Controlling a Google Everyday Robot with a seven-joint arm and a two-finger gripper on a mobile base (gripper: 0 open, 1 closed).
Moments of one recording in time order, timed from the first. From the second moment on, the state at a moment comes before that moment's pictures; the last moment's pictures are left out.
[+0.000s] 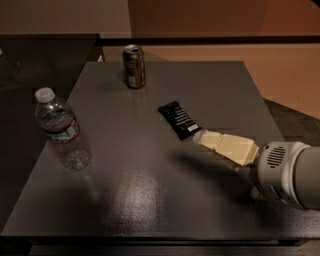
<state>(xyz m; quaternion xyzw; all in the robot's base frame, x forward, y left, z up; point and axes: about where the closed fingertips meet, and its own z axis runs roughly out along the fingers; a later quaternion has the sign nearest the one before) 0.378 -0.131 0.875 0.21 0.89 0.32 0.25</state>
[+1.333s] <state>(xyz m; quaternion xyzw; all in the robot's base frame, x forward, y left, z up) 0.442 -0.182 0.904 0.10 0.90 0.22 0.36</state>
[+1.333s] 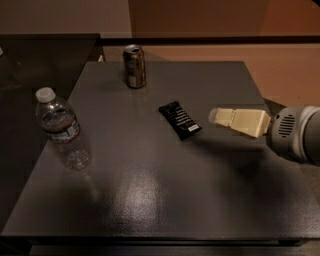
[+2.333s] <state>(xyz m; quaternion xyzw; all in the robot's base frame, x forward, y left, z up) 0.469 -0.206 0.911 -0.01 0.95 0.14 0.28</state>
